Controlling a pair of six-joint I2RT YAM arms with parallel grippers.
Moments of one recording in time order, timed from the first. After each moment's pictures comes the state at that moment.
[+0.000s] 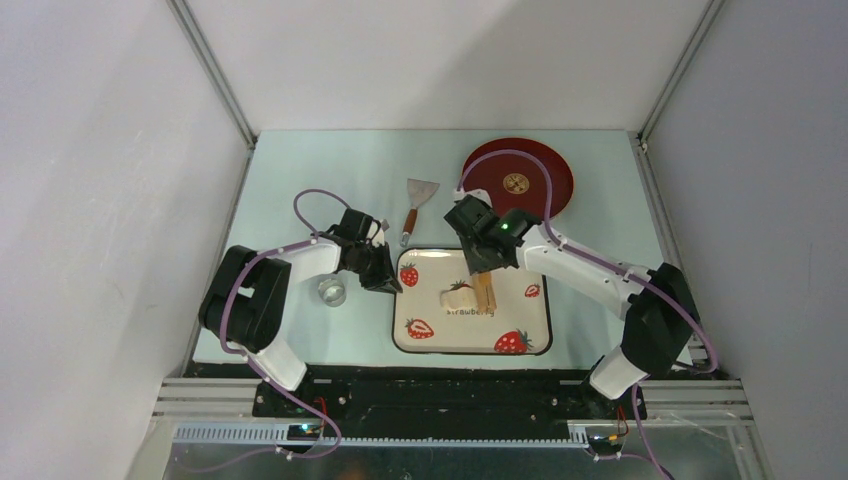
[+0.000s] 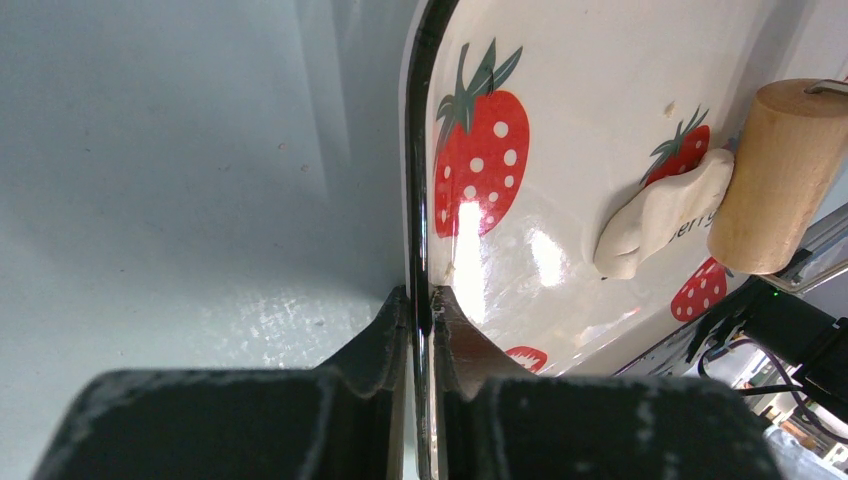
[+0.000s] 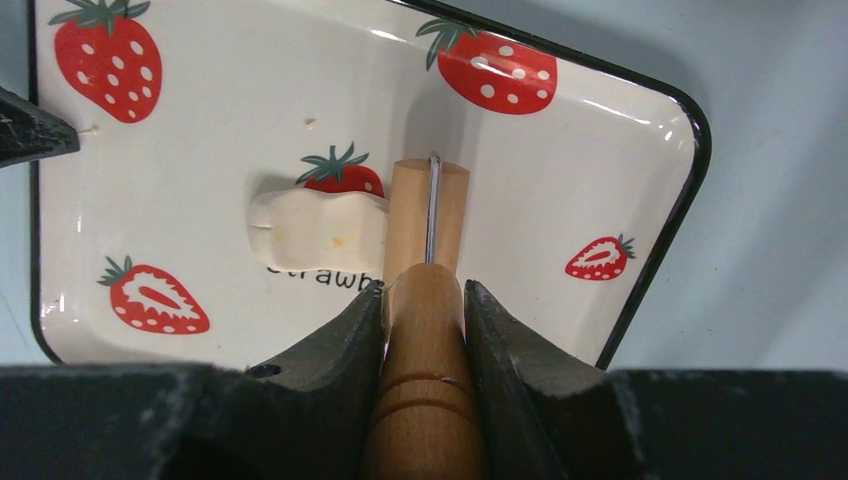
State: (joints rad) left arm -0.37 1.66 0.82 -0.32 0.43 -0.49; right arm 0.84 1.58 1.32 -0.85 0.31 0.46
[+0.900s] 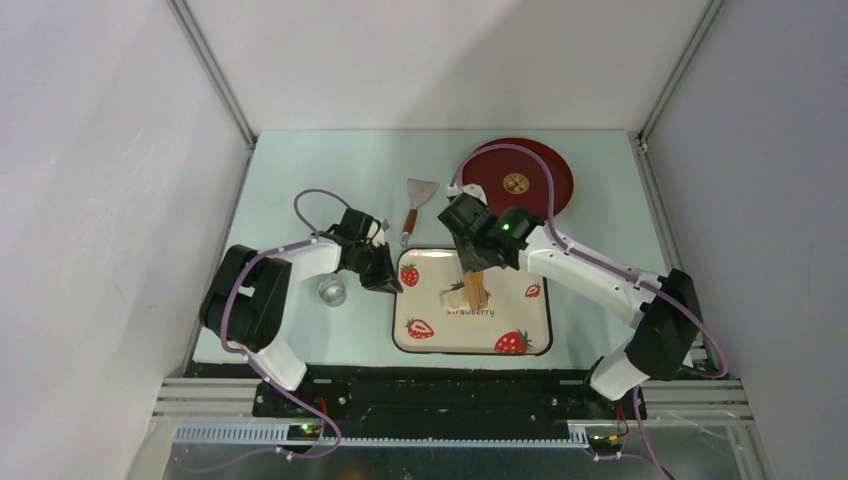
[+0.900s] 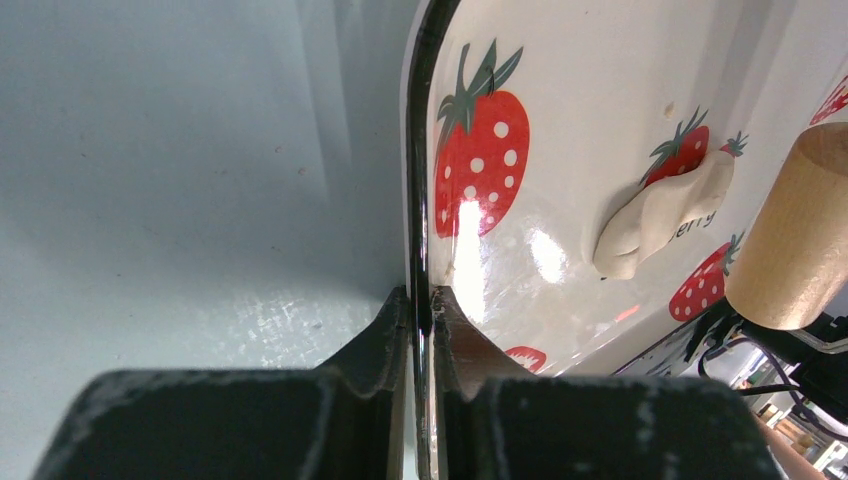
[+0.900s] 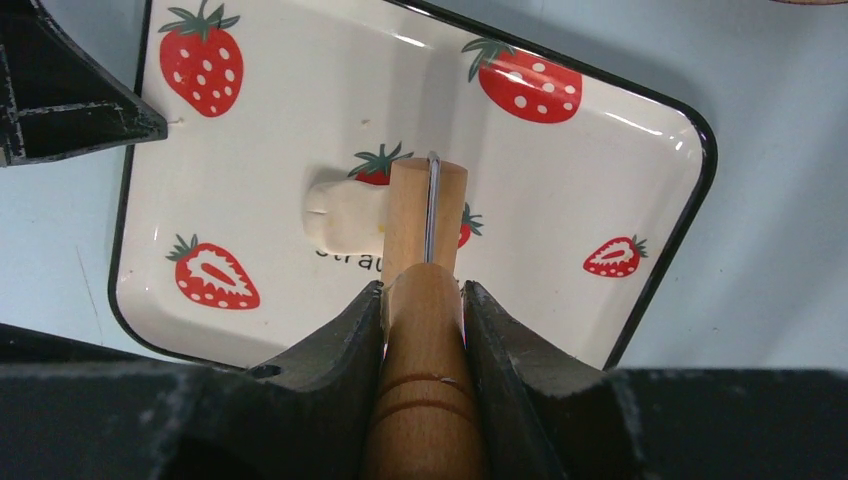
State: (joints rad) left arm -0.37 1.66 0.82 -0.32 0.43 -0.49; right arm 0.90 1.56 1.40 -0.91 0.35 0.48
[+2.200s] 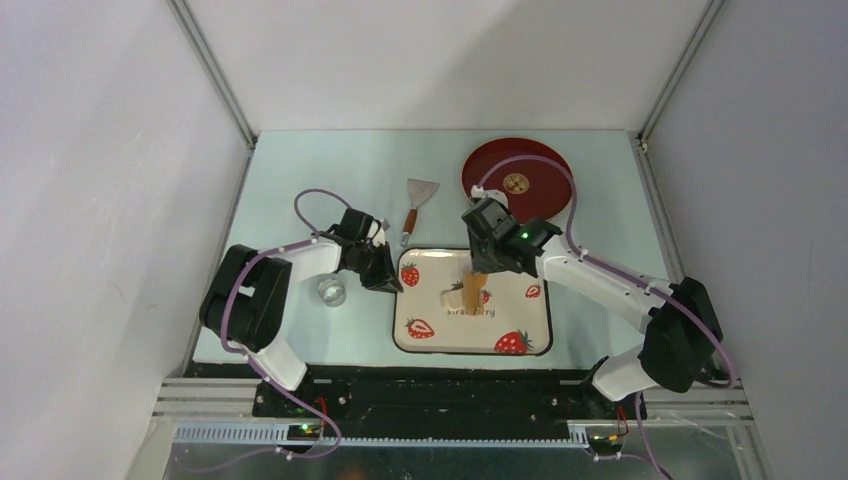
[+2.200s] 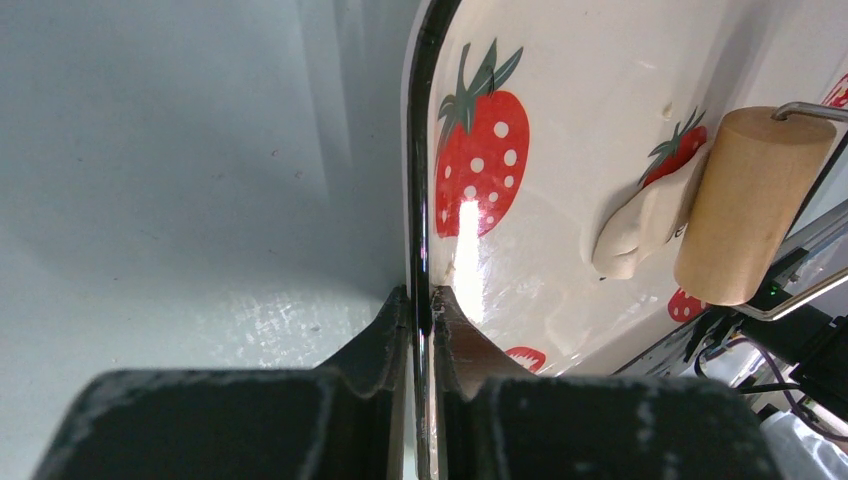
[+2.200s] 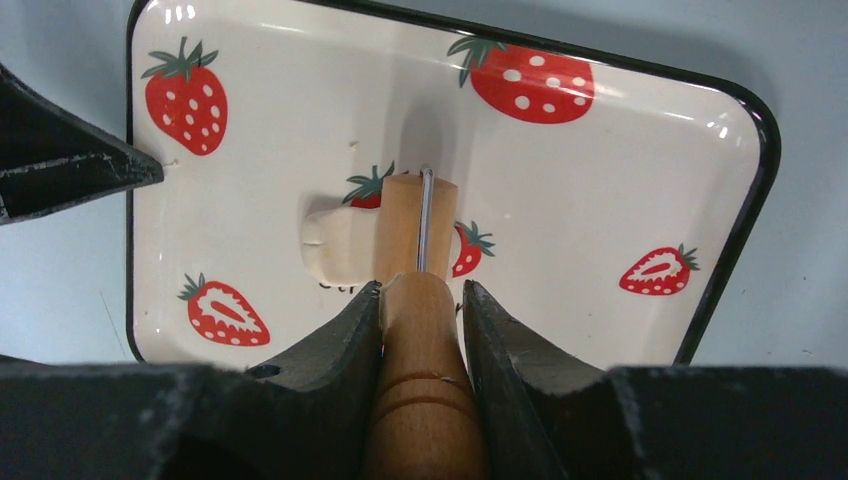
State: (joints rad) left arm -0.37 1.66 0.82 -0.32 0.43 -0.49; right arm 0.81 1.48 1.19 -0.71 0.27 0.54
